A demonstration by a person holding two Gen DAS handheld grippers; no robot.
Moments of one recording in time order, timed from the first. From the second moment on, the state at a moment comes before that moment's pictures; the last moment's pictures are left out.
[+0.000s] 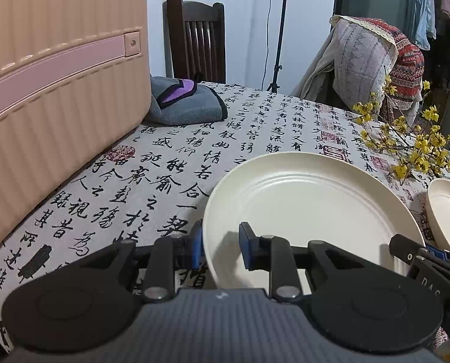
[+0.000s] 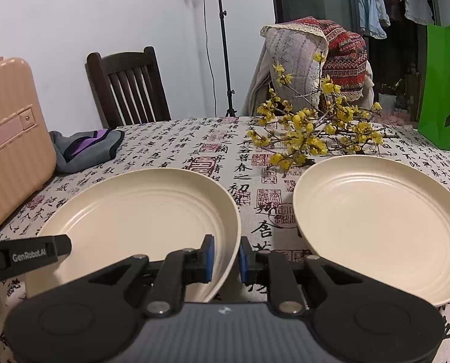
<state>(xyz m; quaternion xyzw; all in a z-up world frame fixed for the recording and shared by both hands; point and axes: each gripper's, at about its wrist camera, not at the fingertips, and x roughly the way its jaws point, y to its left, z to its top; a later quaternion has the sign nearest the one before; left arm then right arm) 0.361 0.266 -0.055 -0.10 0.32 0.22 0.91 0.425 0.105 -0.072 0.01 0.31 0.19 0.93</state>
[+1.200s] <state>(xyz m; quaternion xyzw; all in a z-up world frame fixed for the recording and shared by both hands) 0.351 0.260 -0.038 -0.08 0.29 0.23 0.92 0.409 0.104 -0.058 0.00 0.26 0.19 0.95</state>
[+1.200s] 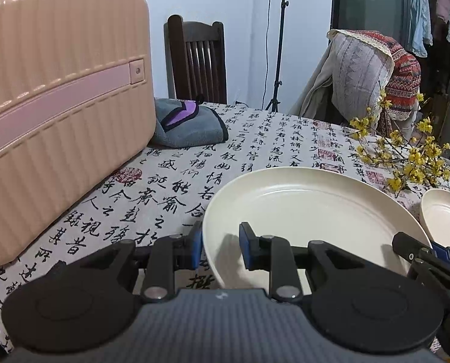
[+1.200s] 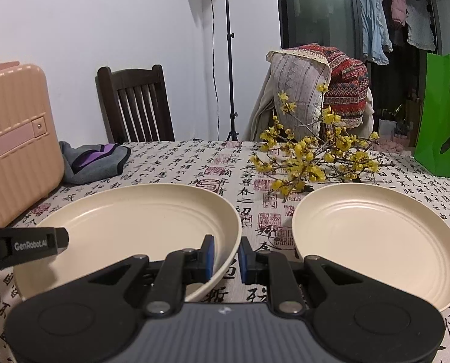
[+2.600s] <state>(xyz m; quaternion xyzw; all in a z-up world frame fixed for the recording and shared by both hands) 0.305 0.236 0.024 -0.06 0.19 0.22 0.95 0.375 0.083 0.000 0.02 0.19 0.19 0.96</state>
